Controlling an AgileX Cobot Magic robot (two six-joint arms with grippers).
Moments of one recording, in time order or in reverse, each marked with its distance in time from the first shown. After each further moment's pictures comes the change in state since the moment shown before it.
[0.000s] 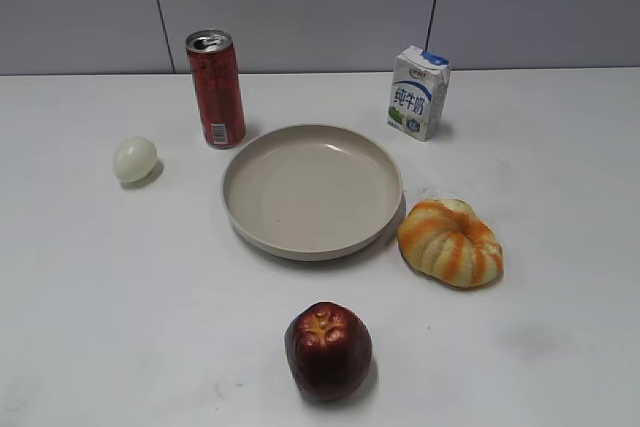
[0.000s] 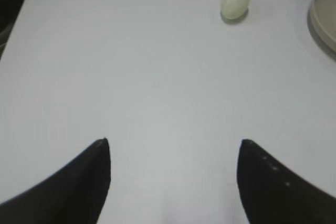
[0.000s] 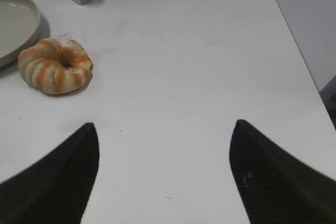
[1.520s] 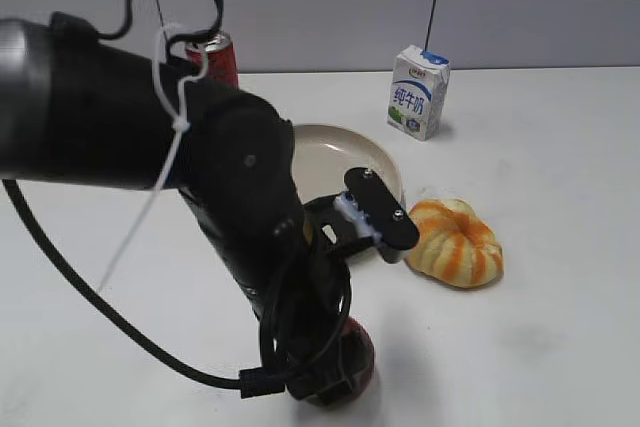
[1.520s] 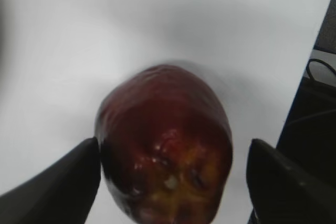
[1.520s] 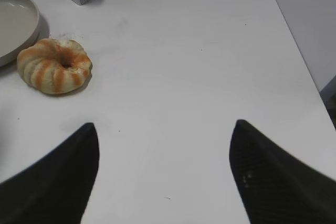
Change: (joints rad) left arm -0.895 1.515 -0.618 -0.269 -0.246 0.441; right arm 0.000 0.000 0.000 0.000 0.000 0.000
